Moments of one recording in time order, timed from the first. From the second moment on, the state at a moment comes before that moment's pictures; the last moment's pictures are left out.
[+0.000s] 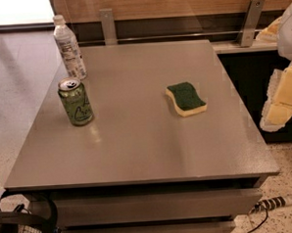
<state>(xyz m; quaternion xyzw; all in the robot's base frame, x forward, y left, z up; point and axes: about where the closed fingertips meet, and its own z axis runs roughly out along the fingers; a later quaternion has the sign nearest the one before) 0.438 -0.214 0.986 -0.60 0.78 -0.05 0.17</state>
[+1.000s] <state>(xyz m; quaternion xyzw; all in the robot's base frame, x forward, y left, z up) 0.465 -0.167 0.990 -0.59 0.76 0.06 0.25</state>
